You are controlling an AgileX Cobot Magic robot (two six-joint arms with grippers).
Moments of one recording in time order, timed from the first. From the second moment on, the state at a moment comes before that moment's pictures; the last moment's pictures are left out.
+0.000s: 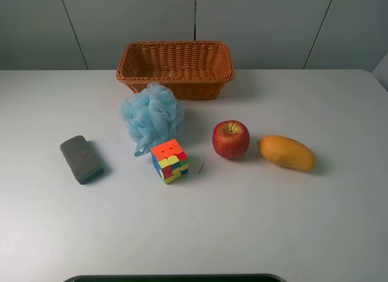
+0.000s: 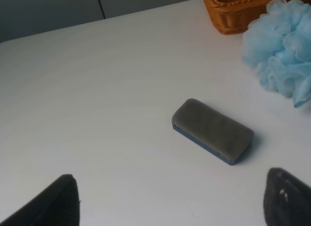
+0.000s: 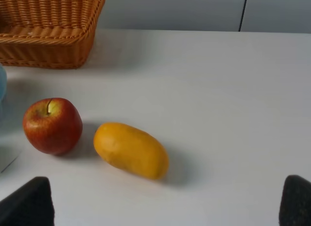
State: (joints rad) left arm -0.03 0.00 -0.52 -0.08 1.09 0.16; right arm -0.04 0.00 -0.51 0.12 1.10 -0.11
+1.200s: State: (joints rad) left arm -0.03 0.00 -0.52 -0.08 1.09 0.17; right arm -0.04 0.51 -0.67 0.32 1.15 -0.50
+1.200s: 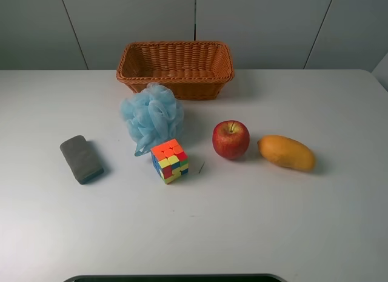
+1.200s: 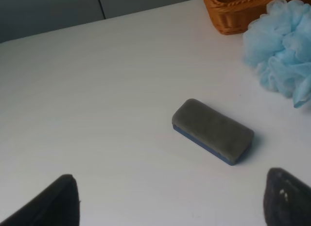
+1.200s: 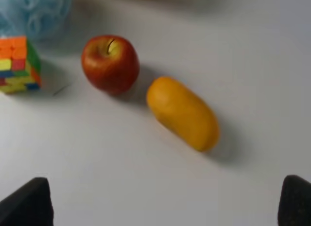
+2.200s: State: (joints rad) left arm -0.03 0.00 -0.52 -0.08 1.09 0.17; right arm 0.22 1.39 -0.76 0.21 0.80 -0.79
